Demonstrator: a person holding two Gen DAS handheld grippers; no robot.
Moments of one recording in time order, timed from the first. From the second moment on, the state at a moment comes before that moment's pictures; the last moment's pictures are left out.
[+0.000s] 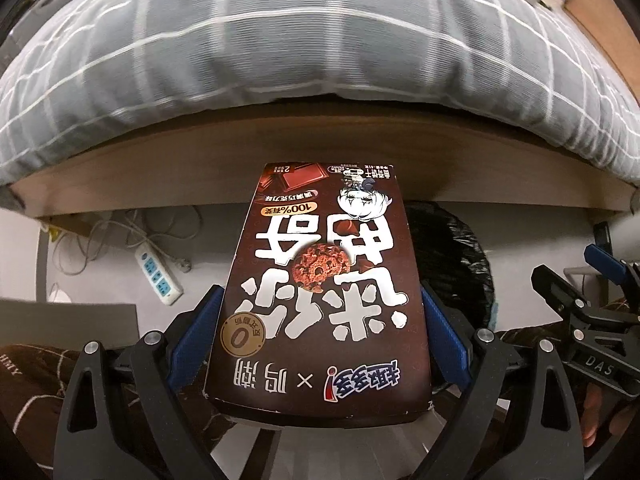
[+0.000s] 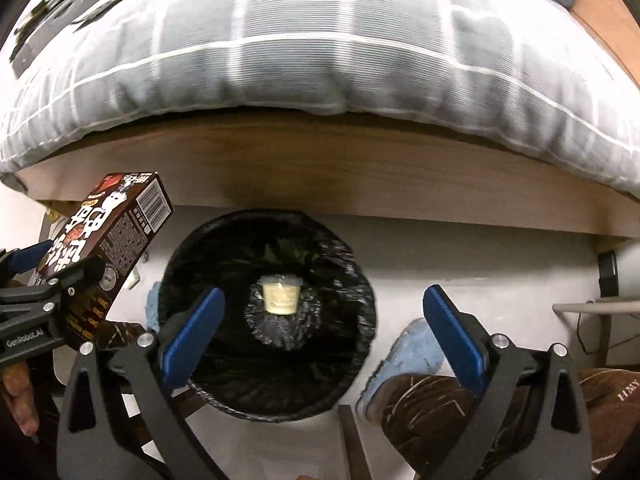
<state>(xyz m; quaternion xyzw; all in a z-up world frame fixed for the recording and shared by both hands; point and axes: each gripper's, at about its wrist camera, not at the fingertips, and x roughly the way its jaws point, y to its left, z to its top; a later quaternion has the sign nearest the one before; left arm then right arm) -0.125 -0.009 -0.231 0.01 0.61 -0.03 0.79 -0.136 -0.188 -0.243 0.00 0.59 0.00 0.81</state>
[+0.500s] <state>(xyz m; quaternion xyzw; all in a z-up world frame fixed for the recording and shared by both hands) -0.121 -0.064 -0.240 0.03 0.61 -0.07 0.79 -0.146 -0.242 -0.227 0.04 0.58 -0.04 0.81</state>
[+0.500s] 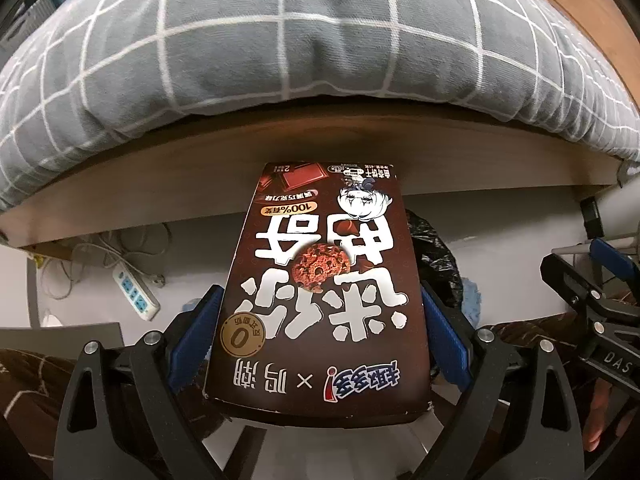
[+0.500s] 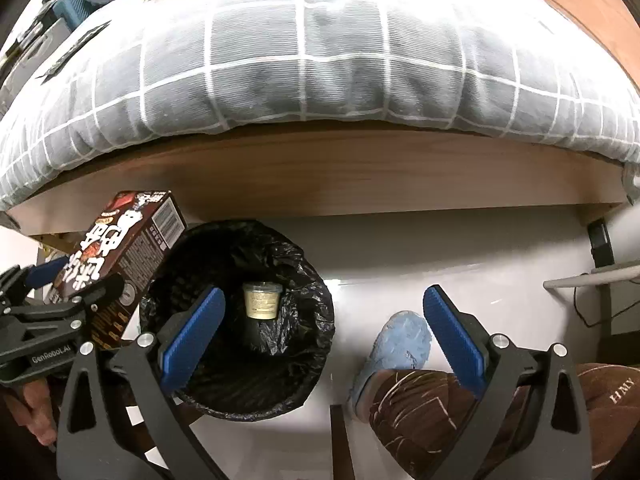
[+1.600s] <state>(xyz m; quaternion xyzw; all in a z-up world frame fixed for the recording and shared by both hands) -0.122 -0.008 -0.152 0.00 0.53 -0.01 0.85 -0.127 -0.217 -0.131 0.02 0.48 -0.02 0.88</state>
